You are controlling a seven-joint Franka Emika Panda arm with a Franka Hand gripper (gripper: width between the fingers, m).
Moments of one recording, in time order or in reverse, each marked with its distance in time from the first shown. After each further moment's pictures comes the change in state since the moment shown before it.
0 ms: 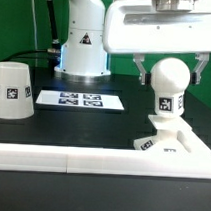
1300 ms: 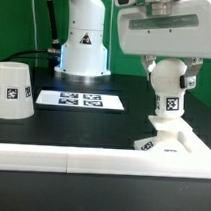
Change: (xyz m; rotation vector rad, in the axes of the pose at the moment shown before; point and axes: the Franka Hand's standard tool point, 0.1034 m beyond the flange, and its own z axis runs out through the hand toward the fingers) arm -0.005 -0.001 0.003 0.053 -0.118 1.044
